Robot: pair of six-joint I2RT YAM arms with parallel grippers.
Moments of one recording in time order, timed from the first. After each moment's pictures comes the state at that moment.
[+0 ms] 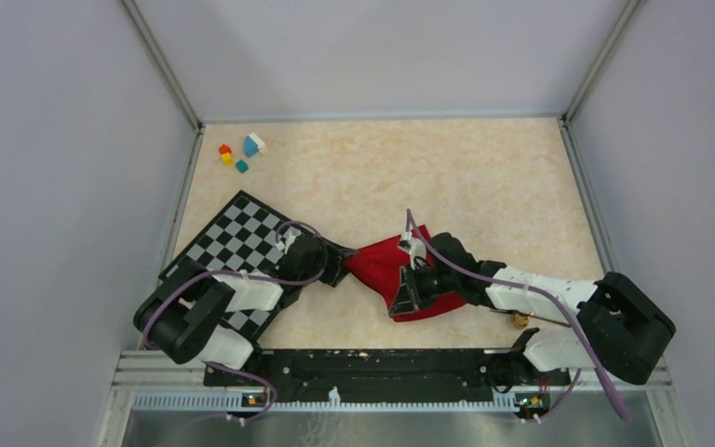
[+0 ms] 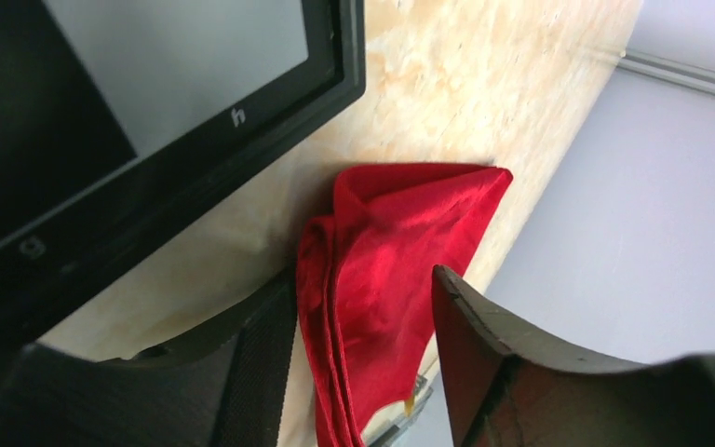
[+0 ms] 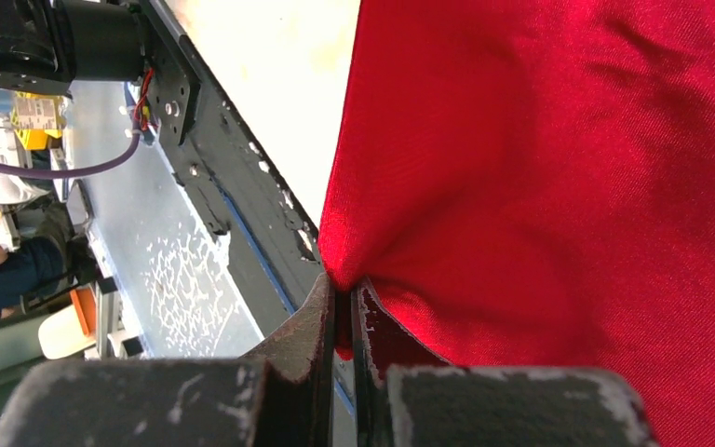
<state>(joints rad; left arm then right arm) -0.61 1.42 0.34 0.45 0.01 -1.58 0.81 1.28 0.50 0.01 -0.55 0.60</state>
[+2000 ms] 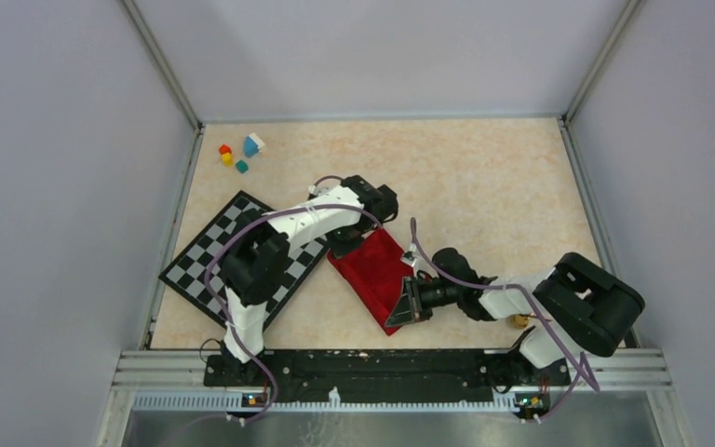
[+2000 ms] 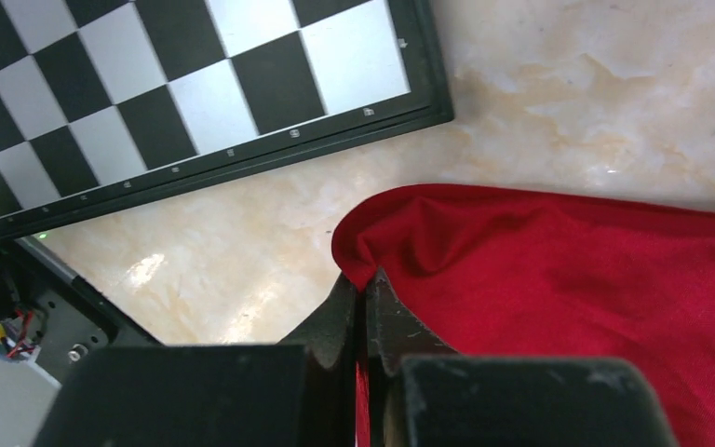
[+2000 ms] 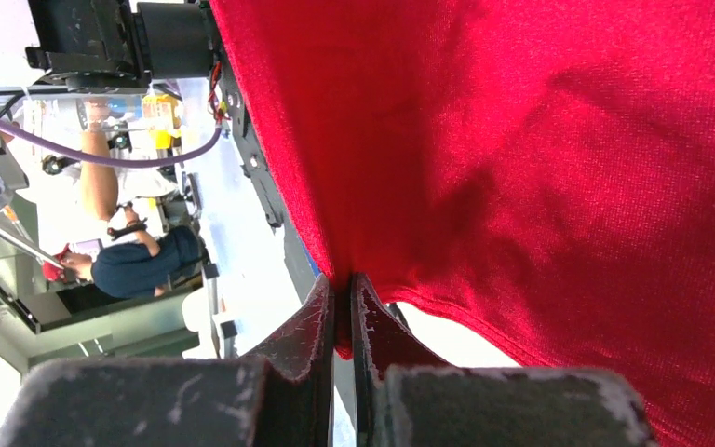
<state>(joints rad) -0.79 1.91 1.53 -1.35 -0.49 -1.49 0.79 1.46 0.30 0.53 -0.73 0.87</state>
